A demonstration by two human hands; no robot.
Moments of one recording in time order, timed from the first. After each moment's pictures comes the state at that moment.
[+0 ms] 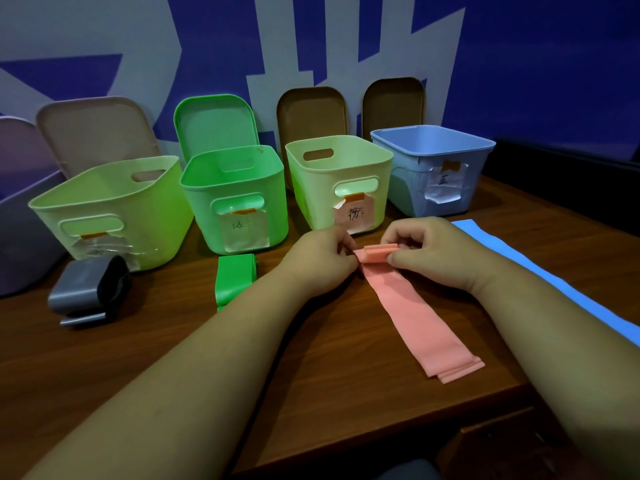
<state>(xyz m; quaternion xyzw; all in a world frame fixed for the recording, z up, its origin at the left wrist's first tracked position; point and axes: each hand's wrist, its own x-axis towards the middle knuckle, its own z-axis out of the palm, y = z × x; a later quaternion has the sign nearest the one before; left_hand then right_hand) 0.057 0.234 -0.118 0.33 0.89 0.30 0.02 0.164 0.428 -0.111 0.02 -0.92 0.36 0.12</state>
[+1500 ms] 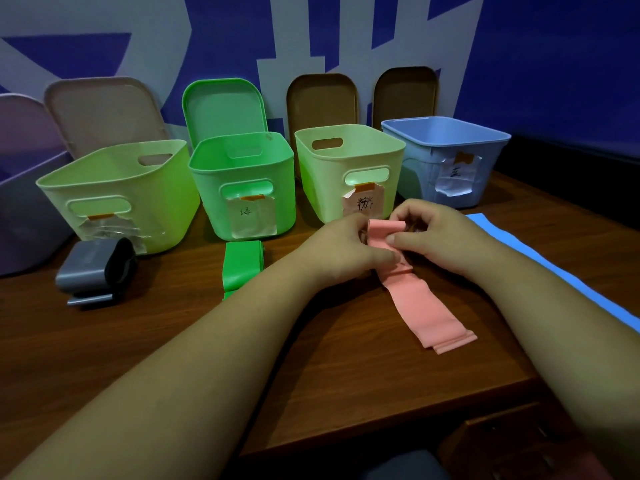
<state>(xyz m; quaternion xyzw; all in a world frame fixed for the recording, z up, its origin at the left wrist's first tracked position) 0.070 0.234 -0.111 0.35 0.85 0.38 0.12 0.151 0.425 -0.116 -0.04 -0.90 0.39 0.16</state>
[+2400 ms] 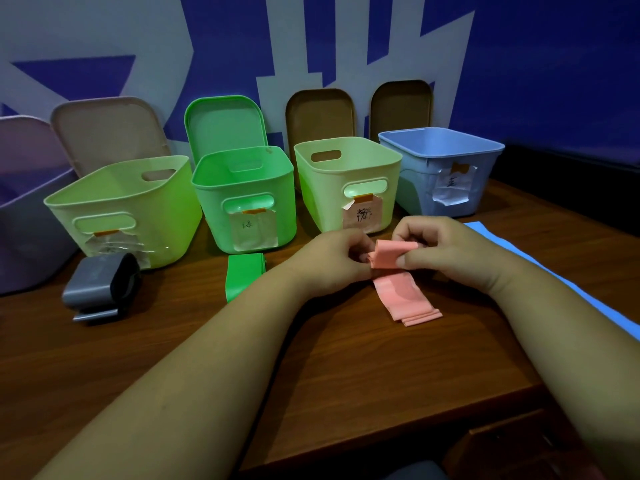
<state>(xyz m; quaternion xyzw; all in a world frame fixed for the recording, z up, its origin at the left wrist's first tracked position) 0.056 0.223 -0.114 0.40 0.85 0.32 0.09 0.168 0.425 -0.104 0.04 -0.90 0.43 0.09</state>
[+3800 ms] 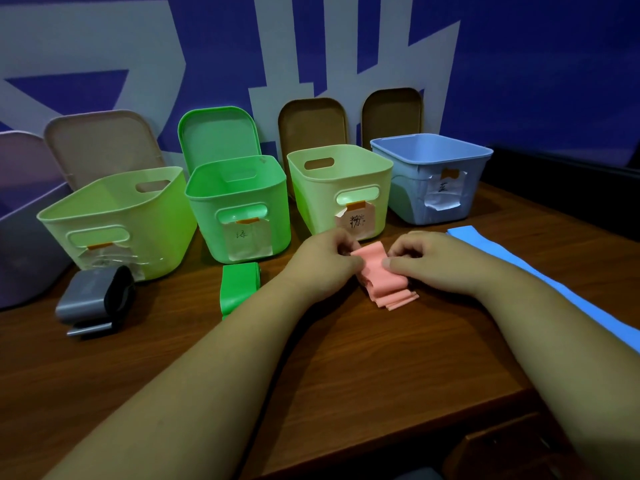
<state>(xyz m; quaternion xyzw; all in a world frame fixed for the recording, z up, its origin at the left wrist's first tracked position) 0.058 0.230 -0.117 0.32 0.86 0.40 0.05 0.155 0.435 -0.121 -0.07 -0.94 0.32 0.09</state>
